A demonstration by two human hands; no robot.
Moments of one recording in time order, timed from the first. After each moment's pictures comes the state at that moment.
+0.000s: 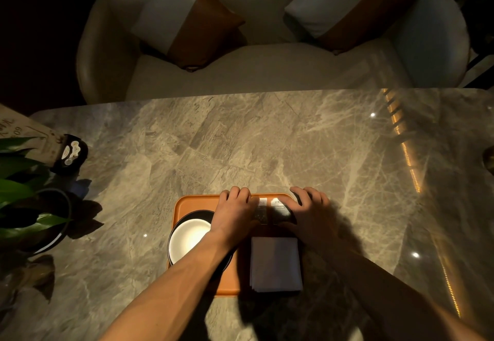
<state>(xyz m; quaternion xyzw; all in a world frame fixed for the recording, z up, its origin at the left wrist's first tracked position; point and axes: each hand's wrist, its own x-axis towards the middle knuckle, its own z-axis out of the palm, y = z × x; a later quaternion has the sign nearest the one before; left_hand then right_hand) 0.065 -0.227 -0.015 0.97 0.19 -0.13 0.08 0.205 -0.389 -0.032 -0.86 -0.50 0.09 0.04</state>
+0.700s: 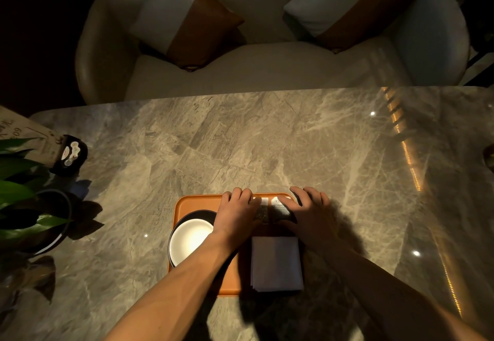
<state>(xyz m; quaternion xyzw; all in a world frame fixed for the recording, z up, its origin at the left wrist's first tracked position) 0.067 -0.232 -0.015 0.97 0.19 -0.14 0.07 0.201 -0.390 -0.032 -0.87 -0.48 0.12 0.03</state>
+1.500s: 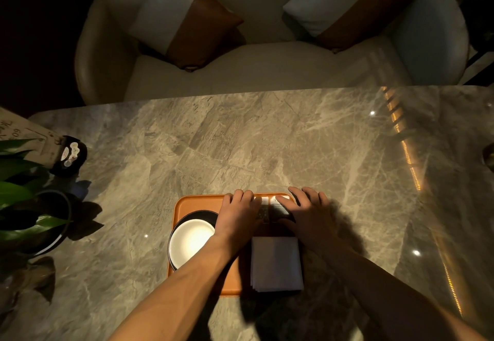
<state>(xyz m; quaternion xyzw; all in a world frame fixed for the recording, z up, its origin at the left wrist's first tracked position) 0.069 -0.238 -0.016 0.97 0.20 -0.14 0.06 0.197 -0.387 -0.020 -0.87 -0.49 0.11 0.02</state>
